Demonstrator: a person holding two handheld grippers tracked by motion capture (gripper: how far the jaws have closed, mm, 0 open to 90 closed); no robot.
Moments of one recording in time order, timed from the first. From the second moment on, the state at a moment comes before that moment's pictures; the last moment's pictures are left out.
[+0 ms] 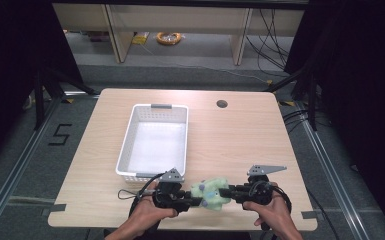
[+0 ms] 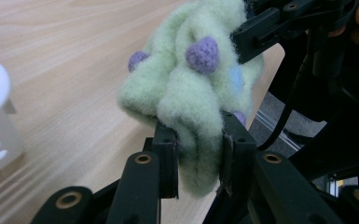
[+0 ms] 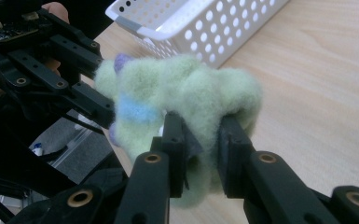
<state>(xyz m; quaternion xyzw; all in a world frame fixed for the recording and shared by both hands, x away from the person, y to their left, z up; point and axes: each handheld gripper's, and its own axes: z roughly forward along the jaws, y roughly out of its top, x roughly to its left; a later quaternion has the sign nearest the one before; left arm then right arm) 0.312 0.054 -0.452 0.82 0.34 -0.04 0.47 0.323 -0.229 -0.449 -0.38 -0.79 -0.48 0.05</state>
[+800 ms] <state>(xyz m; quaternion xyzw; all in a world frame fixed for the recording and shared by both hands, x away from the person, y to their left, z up) 0.345 0.105 -0.402 0.80 0.36 -0.01 0.47 0.367 -0.177 -0.399 -0.36 -0.80 -0.49 0.04</state>
